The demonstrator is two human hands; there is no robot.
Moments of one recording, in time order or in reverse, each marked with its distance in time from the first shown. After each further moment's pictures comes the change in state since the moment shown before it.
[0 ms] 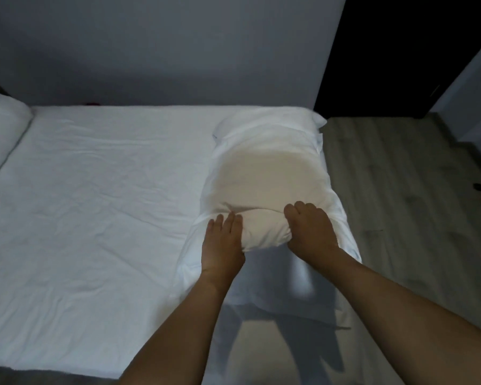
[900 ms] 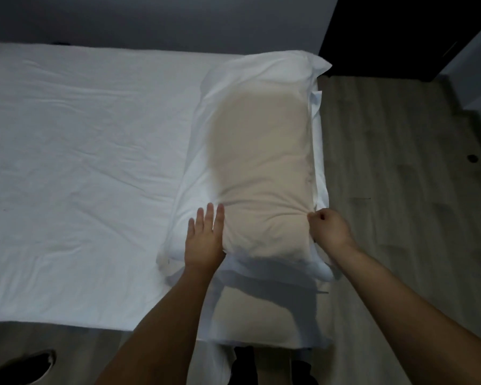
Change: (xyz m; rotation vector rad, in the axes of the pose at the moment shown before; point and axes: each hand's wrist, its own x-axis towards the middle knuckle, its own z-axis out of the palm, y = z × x) left_hand -0.042 0.003 0.084 0.023 -0.259 -0.128; right_hand -0.058 0.052 0.018 0.684 -0.378 0.860
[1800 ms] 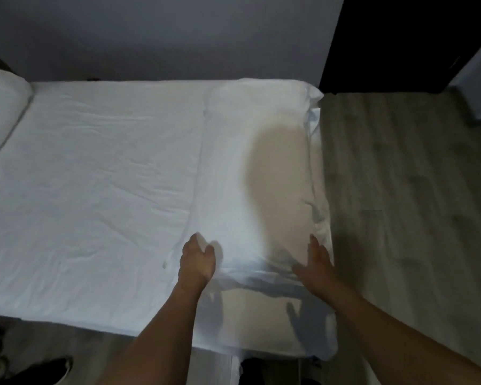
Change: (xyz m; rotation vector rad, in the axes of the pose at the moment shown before) left_hand -0.043 0.017 -0.027 -0.702 -0.080 -0.584; right_hand -0.029 0.080 0.024 -0.215 -0.311 -0.049
